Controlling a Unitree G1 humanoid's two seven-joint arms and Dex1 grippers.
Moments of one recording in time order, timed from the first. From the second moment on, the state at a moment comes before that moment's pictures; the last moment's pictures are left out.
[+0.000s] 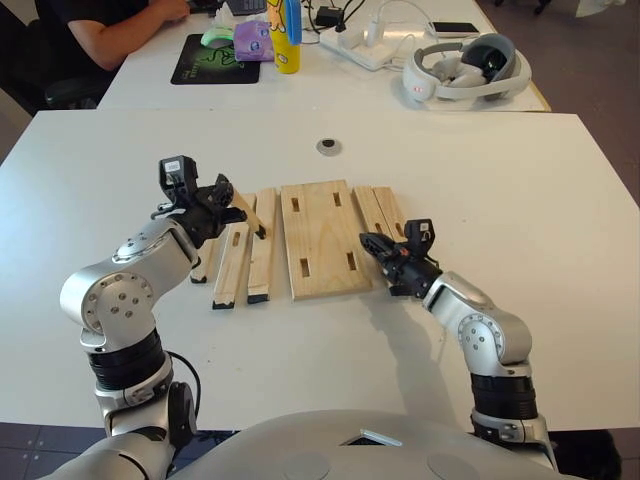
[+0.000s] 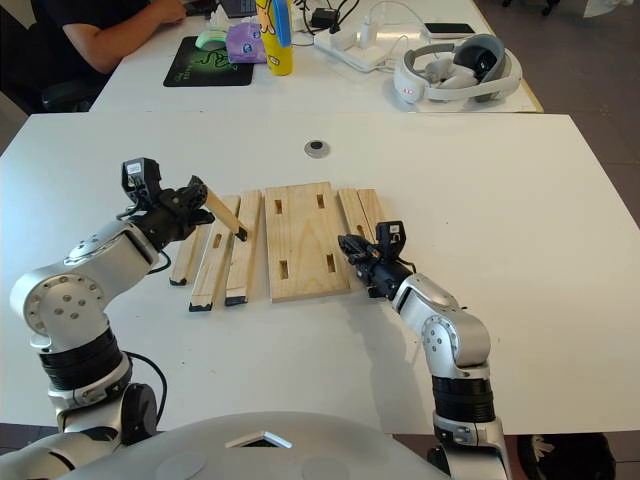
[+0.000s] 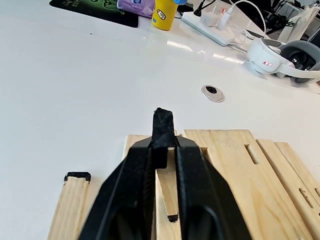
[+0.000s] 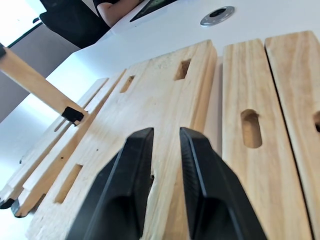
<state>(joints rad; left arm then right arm) -0.28 0.26 0.24 -0.51 -0.79 1.21 0.30 0.00 -0.18 -0.01 -0.29 0.56 0.74 0.30</state>
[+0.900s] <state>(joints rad) -0.15 0.36 0.05 -0.51 -0.51 0.91 -0.03 -0.01 -0.24 0.06 -0.31 0.51 0.77 0.30</state>
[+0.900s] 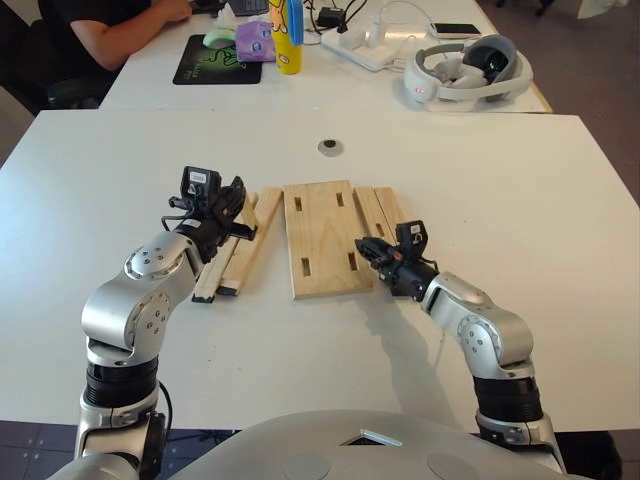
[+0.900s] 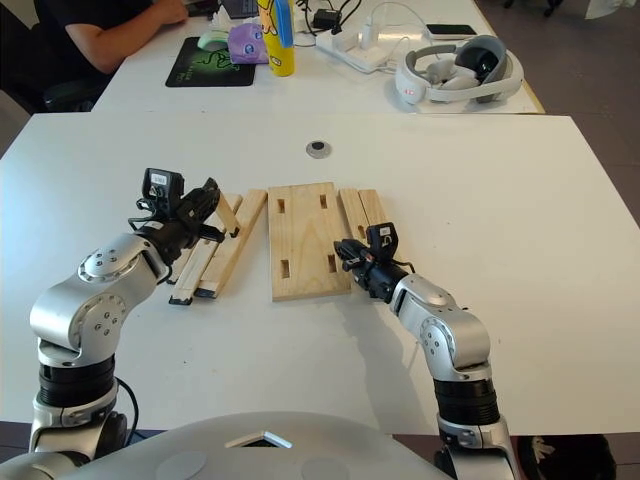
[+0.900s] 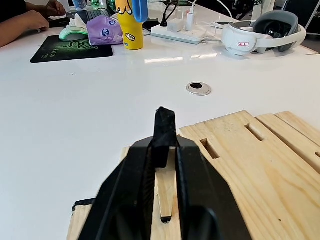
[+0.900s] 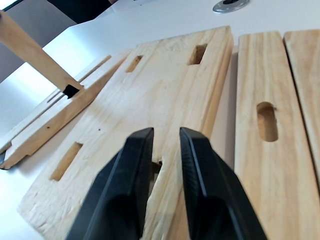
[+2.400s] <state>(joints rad) -0.58 0.23 0.12 -0.25 -0.45 0.67 -0.16 -0.13 -0.21 0.07 -0.15 0.48 0.68 0.40</state>
